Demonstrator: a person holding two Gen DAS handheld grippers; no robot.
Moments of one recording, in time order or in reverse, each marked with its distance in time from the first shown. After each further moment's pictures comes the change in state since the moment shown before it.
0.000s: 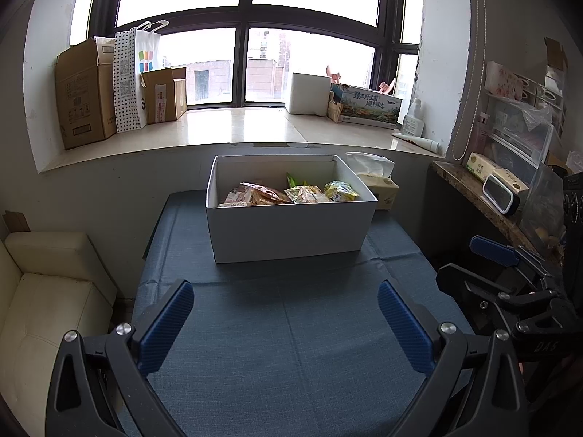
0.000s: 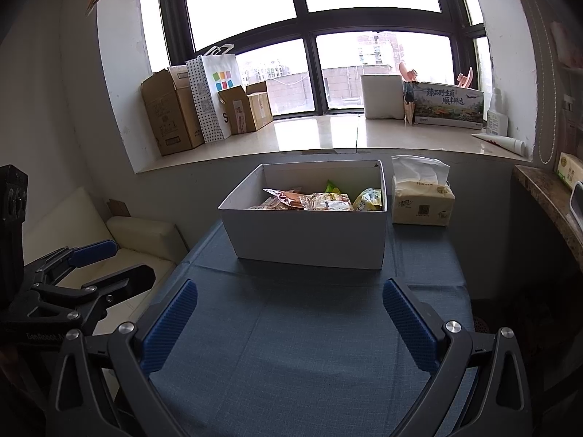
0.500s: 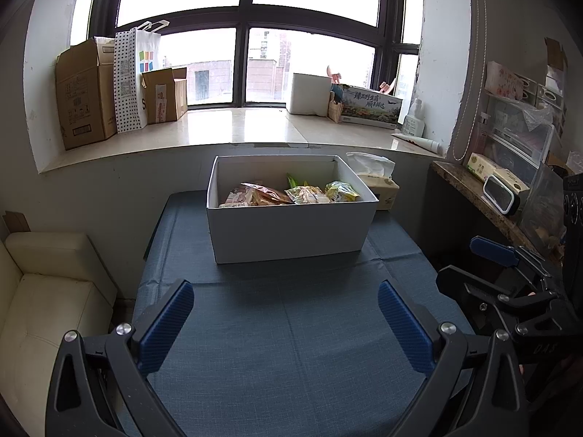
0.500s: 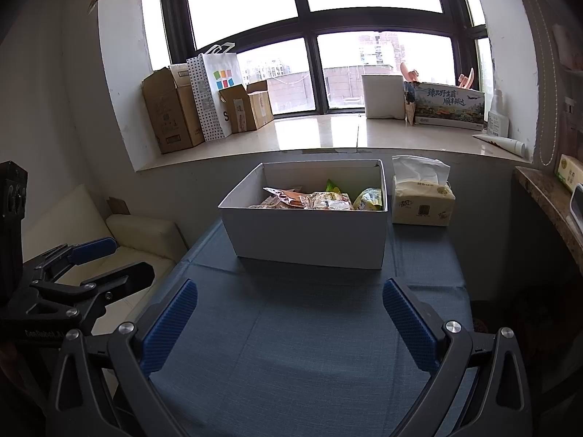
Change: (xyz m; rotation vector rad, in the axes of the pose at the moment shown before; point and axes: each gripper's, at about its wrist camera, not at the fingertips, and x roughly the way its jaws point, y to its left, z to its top) left arm 0.000 0.001 0.000 0.000 0.000 0.000; right arm 0.001 0.000 -0.001 -0.008 0.002 -0.001
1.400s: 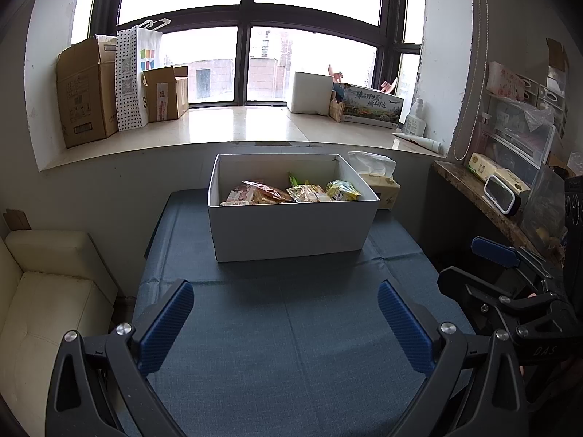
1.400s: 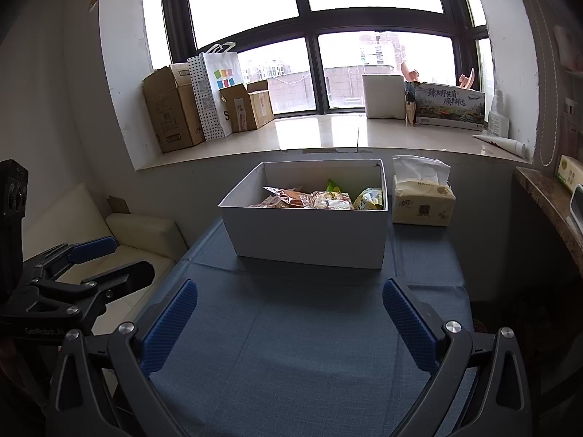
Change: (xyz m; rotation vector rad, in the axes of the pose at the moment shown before) left arm 0.000 0.002 0.000 -0.005 0.004 0.001; right arm 0.000 -0.001 0.000 -0.004 0.002 0.002
